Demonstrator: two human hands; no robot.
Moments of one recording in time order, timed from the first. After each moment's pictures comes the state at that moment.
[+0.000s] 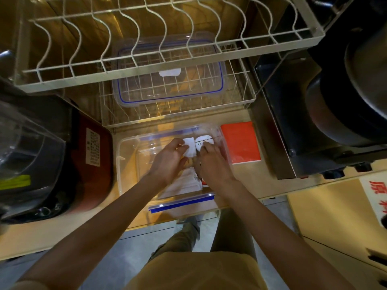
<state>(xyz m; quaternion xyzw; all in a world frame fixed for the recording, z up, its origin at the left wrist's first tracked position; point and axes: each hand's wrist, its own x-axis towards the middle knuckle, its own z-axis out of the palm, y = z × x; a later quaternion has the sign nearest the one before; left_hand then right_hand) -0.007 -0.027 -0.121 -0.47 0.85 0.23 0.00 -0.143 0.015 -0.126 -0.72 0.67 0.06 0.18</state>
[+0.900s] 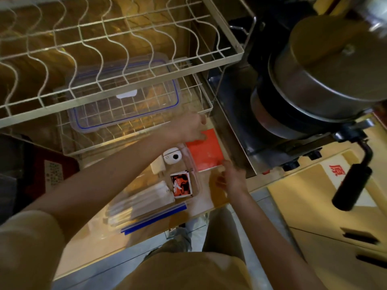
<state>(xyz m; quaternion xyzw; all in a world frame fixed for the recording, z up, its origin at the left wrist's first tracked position) -0.162 -0.099 -0.049 -0.32 0.91 0.24 0.11 -0.224 0.070 -0.091 0.07 0.77 -0.44 0.45</state>
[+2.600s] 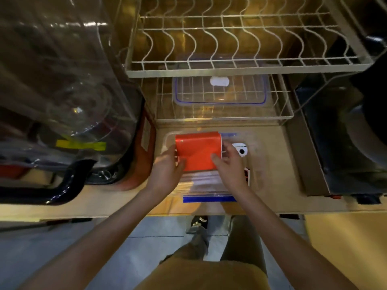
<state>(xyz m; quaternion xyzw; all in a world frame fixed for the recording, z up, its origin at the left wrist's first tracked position) 0.075 0.015 -0.056 -0.63 0.68 0.32 -0.18 -0.087 0.026 -0.089 -0.44 0.67 -0.42 0.43</state>
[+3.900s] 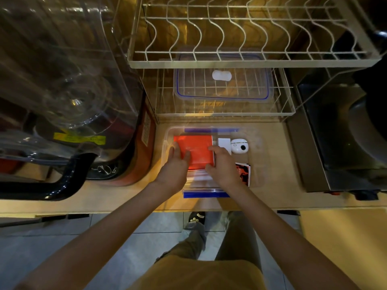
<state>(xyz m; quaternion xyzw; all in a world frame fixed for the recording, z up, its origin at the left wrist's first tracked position) 0.070 0.014 -0.088 -0.53 0.80 0.26 0.09 -0.078 0.024 -0.104 -0.58 0.71 -0.19 0.37</state>
